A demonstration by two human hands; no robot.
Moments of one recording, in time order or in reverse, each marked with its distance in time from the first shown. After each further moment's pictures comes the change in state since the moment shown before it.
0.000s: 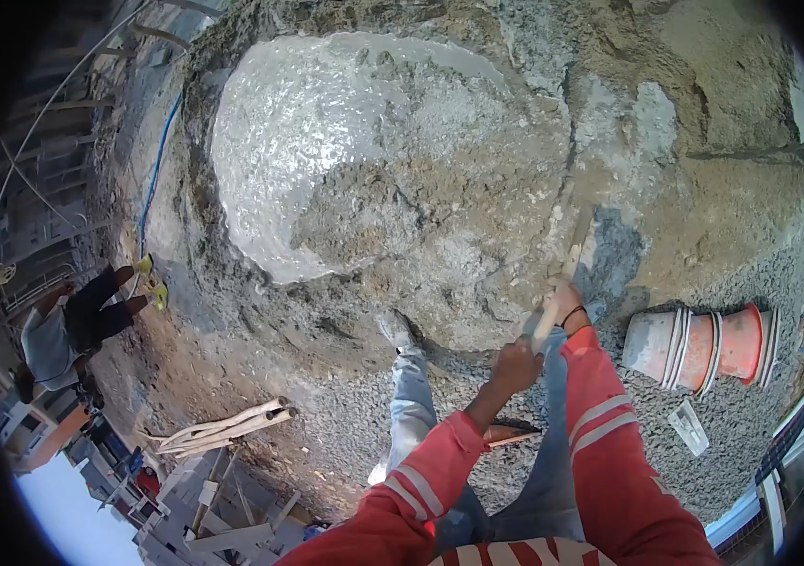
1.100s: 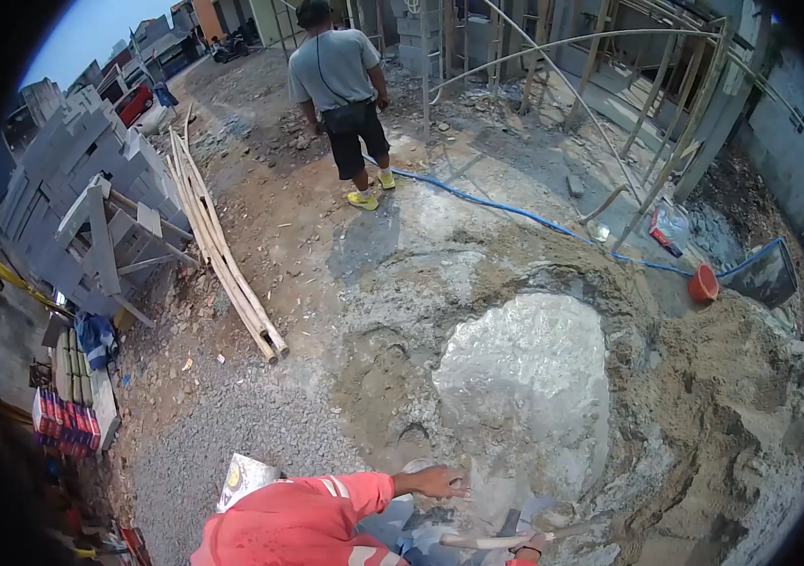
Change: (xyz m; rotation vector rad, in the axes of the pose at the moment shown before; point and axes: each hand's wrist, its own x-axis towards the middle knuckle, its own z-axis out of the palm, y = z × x) left_hand -0.326 -0.173 -0.327 -0.447 0.430 0.238; right_hand -0.429 -0.027 0.234 -0.262 0.005 -0.300
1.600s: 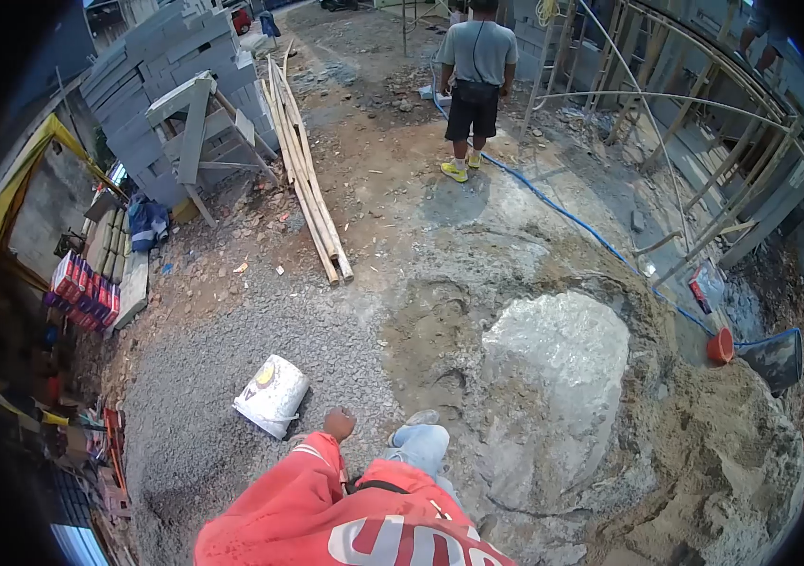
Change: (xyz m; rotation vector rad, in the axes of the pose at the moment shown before) left_hand -0.327 -0.148 0.195 -0.390 1.279 -1.143; right_hand -0.049 0.019 -0.097 -0.575 -0.372 -0.151
